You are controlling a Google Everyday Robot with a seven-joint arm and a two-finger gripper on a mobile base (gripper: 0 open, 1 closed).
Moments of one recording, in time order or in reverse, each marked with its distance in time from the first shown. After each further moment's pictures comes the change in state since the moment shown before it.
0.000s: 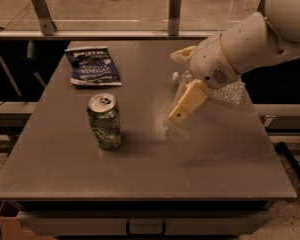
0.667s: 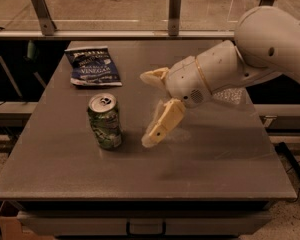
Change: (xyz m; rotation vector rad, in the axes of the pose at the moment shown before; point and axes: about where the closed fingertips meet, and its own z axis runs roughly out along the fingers) arm -0.022 0.045 0.052 -0.214 -0.197 -0.021
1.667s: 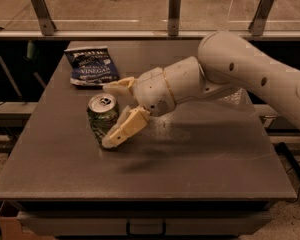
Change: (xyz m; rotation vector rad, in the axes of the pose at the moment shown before) arm -0.034 0.007 0.068 -0.086 -0.186 -0.050
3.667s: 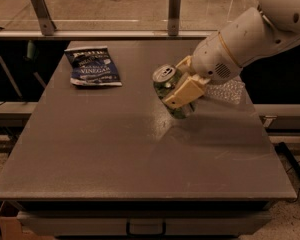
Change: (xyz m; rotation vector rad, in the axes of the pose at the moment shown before) arm 0.036 -0.028 -0.145 0.194 0.410 0.142
